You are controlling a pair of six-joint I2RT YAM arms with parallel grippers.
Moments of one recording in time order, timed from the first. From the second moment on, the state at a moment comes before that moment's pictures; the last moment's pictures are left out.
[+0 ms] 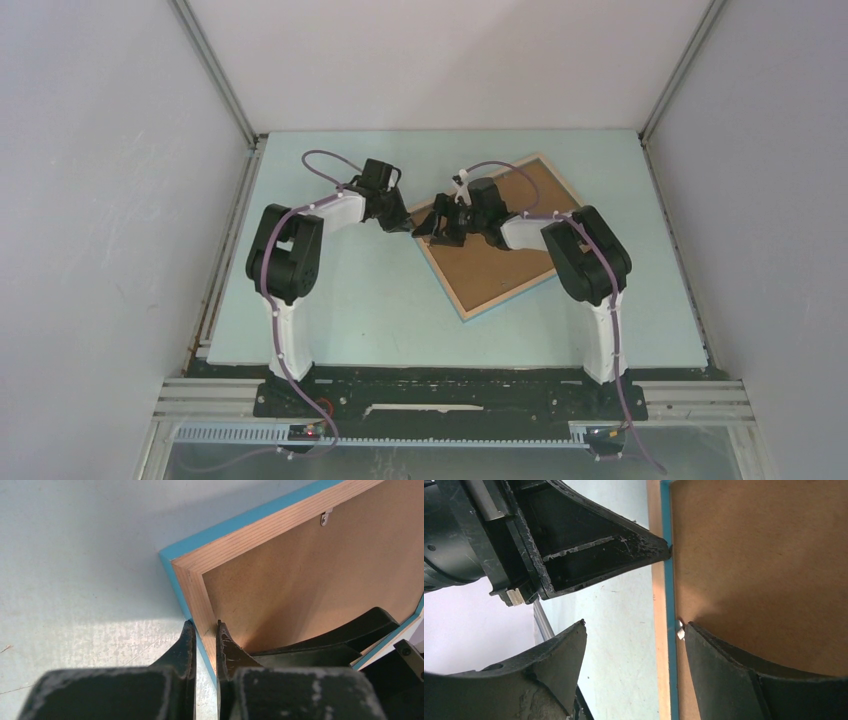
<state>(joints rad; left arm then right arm) -0.35 2.03 1.36 -0.30 0.21 -0.72 0.52 2.09 1.21 0.31 -0.58 0.79</state>
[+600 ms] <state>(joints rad) -0.35 2.10 1.49 -0.40 0.22 -0.67 0.53 2.15 1.29 0.28 -0.64 0.79</state>
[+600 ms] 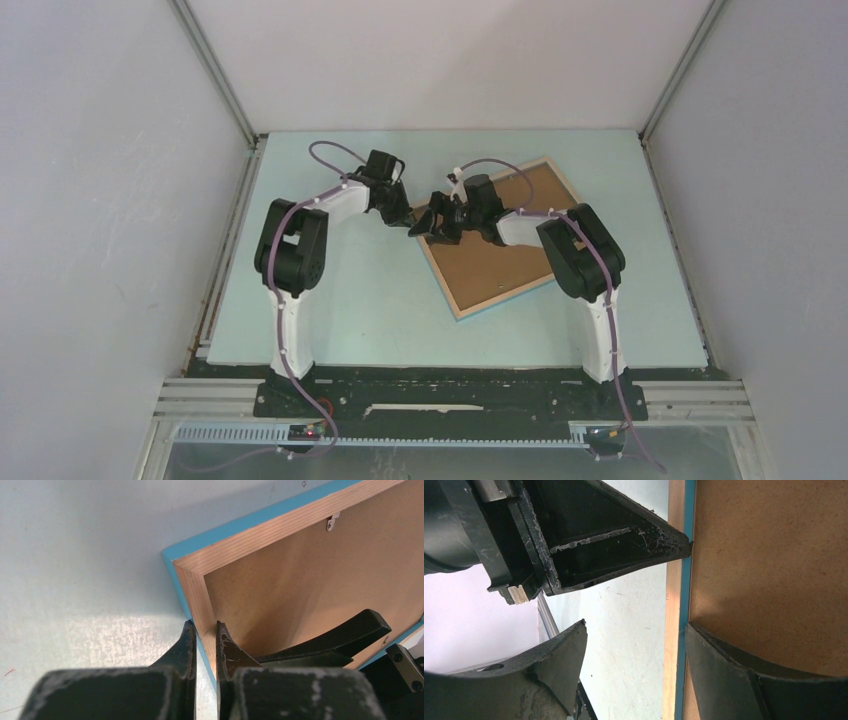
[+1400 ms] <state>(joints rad) -0.35 2.08 1.50 -0.41 0.18 -0.56 0.44 1.96 1.11 0.31 -0.73 0.68</state>
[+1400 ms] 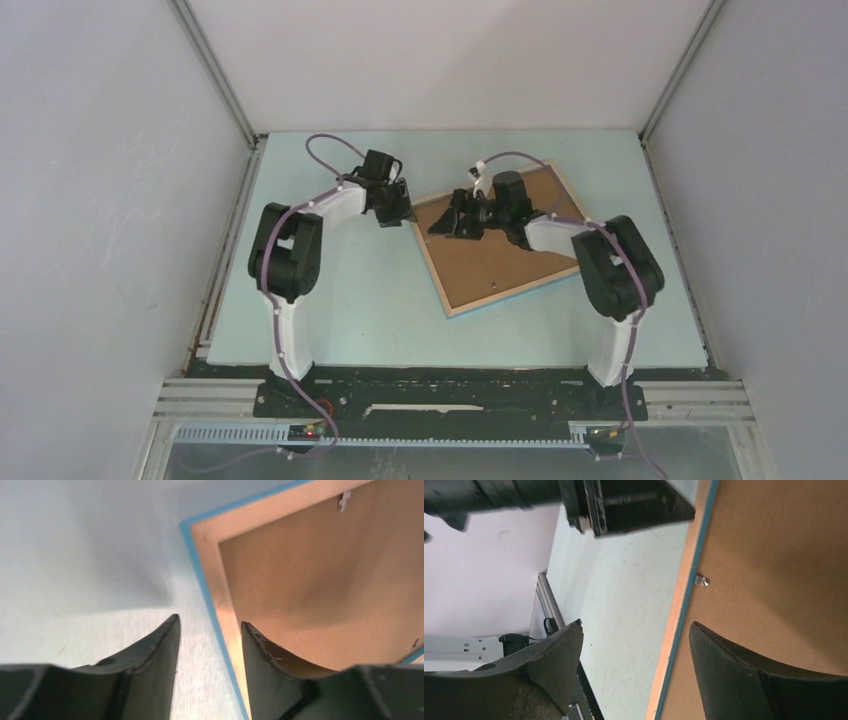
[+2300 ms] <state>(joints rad) -0.70 1.78 1.04 -0.32 -0.07 -1.07 0.32 1.77 0.91 0.39 -0.63 0.59</state>
